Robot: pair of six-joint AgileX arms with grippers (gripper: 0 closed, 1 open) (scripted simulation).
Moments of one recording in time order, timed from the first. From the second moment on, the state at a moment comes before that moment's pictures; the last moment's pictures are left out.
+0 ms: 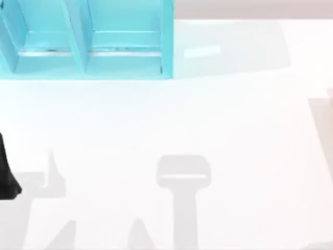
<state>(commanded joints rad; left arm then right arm) 0.00 0.00 0.00 0.00 0.00 0.00 -0.66 1.59 1.12 -1.10 0.00 -0.64</state>
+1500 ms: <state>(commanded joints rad) 0.00 0.00 0.00 0.00 0.00 0.00 -0.66 1.65 0.94 -0.86 0.00 -0.64</state>
